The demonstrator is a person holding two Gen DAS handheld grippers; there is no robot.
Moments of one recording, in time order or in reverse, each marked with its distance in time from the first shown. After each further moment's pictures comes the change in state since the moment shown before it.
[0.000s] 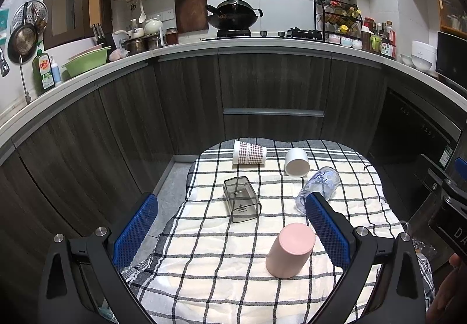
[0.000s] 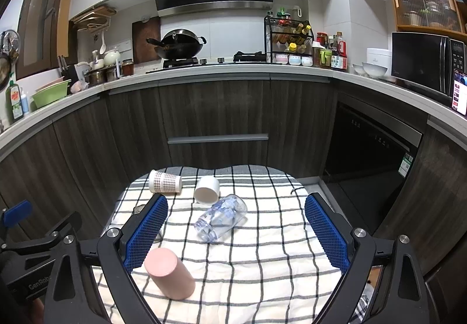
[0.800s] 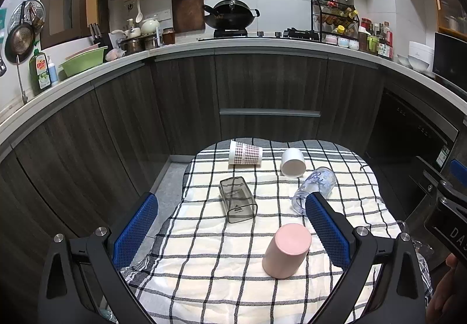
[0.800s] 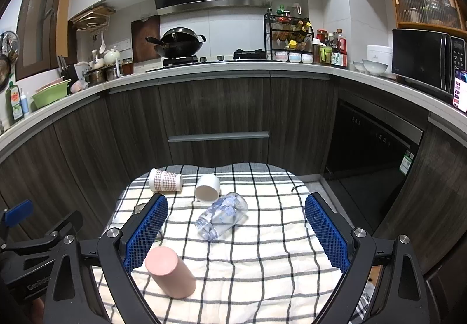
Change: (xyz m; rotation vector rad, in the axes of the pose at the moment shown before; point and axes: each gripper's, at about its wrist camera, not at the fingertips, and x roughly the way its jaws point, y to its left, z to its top) left arm 0.000 -0.002 0.003 0.000 0.002 -0.020; right arm -0.001 0.000 -0.002 0.010 0.011 0.001
